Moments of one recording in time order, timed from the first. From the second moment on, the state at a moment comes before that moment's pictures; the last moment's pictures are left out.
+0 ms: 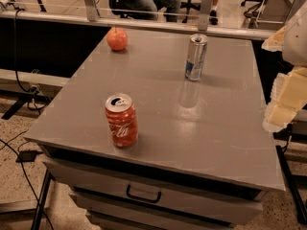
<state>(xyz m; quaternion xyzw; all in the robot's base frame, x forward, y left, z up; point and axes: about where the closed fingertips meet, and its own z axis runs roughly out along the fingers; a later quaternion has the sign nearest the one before) 0.438 -0.216 0.977 -0.60 0.78 -0.04 0.16</state>
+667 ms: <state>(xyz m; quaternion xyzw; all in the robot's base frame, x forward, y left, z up) 0.449 -0.211 0.983 -0.60 0.78 -0.03 0.18</state>
